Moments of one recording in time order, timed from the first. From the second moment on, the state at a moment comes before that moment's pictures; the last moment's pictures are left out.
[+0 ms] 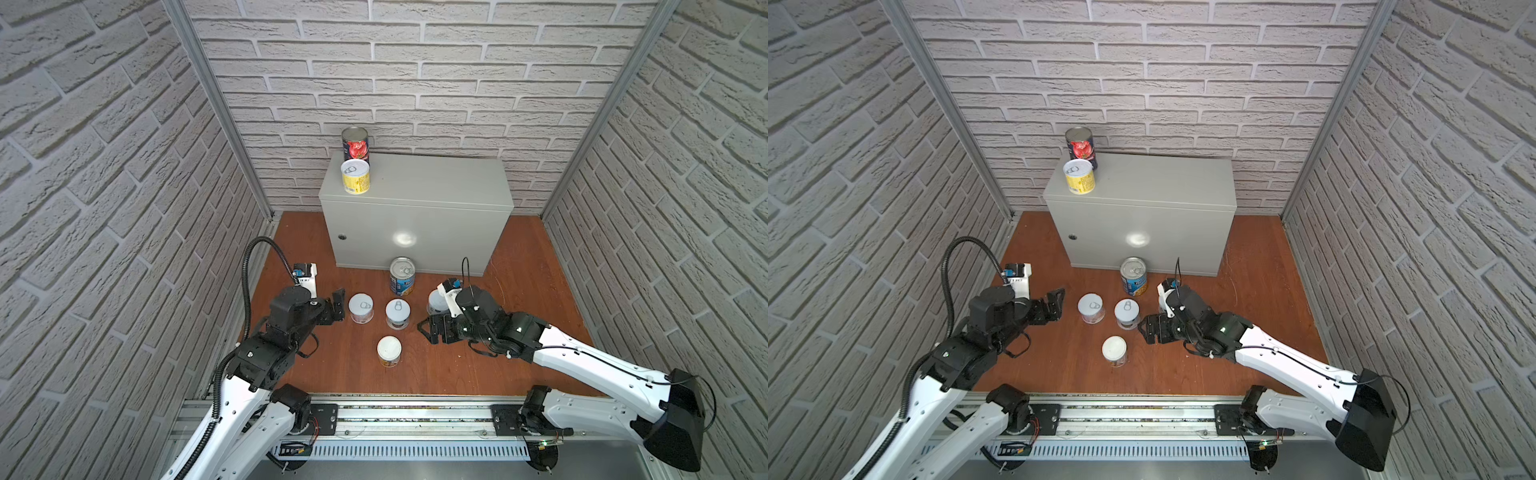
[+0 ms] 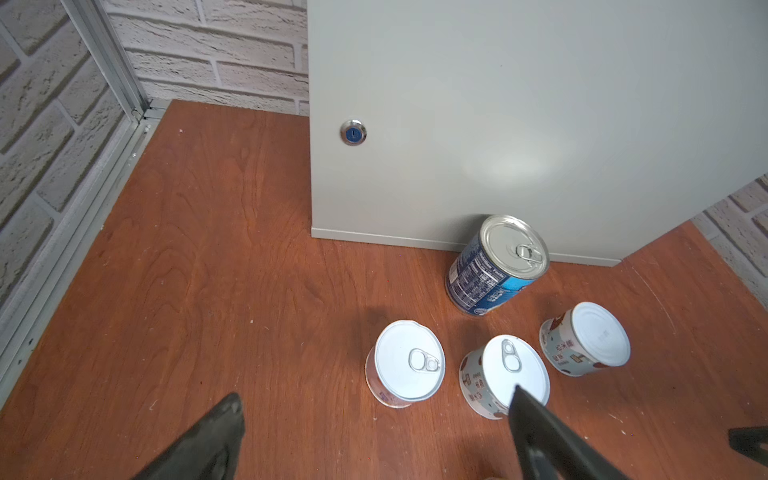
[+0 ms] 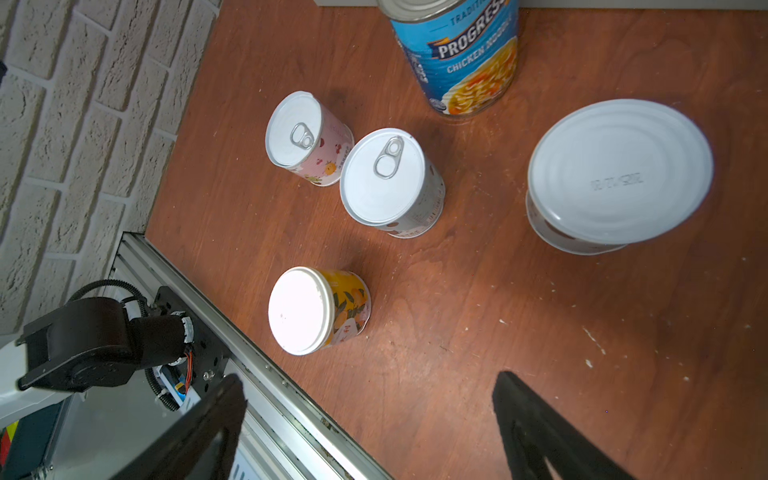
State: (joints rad) left arm -0.44 0.64 0.77 -0.66 -0.18 -0.34; right arm 0.85 1.10 0.82 -0.52 -0.05 0.68
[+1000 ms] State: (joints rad) left arm -0.44 0.55 0.73 -0.74 -0.18 -0.35; right arm 1.12 1.40 0.93 -0.45 0.10 0.78
